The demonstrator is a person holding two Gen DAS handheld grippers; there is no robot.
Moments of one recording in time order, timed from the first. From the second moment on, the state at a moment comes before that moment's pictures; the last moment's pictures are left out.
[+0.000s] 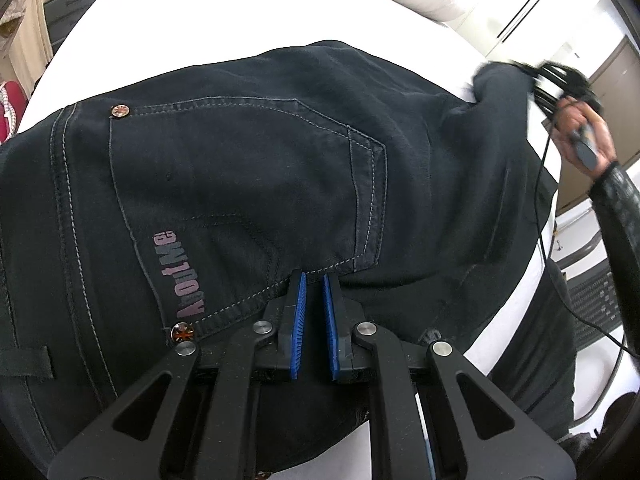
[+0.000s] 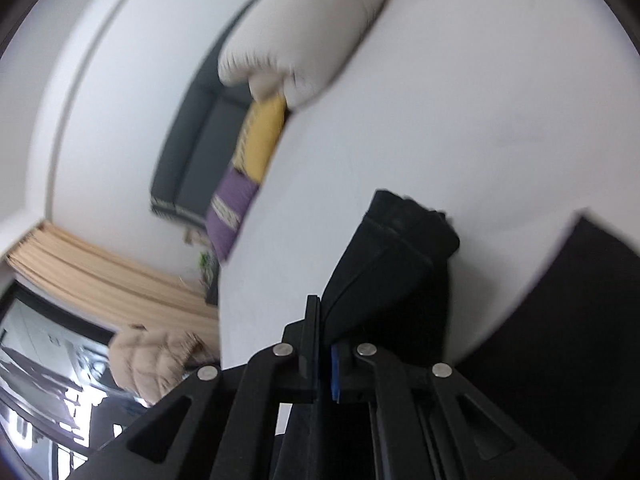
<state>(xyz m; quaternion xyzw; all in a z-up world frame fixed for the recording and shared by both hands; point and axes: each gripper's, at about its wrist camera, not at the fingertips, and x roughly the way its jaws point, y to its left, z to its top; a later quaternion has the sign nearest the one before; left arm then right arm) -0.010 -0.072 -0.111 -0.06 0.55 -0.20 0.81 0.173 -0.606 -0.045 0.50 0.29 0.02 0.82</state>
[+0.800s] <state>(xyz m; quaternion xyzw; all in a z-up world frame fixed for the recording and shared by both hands) -0.017 -0.087 -0.106 -0.05 0.56 -0.18 0.81 -0.009 -0.679 -0.134 0.61 0.25 -0.11 0.74</state>
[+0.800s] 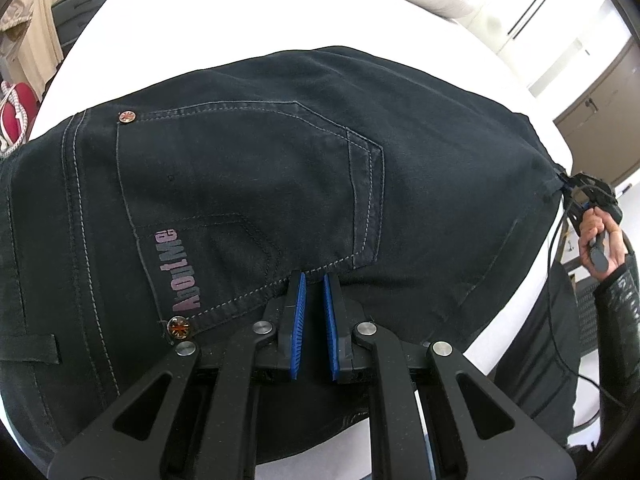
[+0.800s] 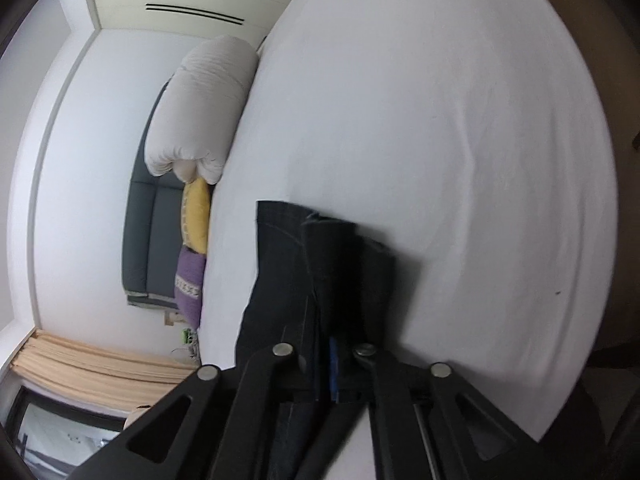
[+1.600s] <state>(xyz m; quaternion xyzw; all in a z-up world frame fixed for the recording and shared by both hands) -0.022 -0.068 -0.103 -0.05 0.56 -0.21 0.80 -0.034 -0.698 -0.138 0.66 0.25 -0.14 0.70</state>
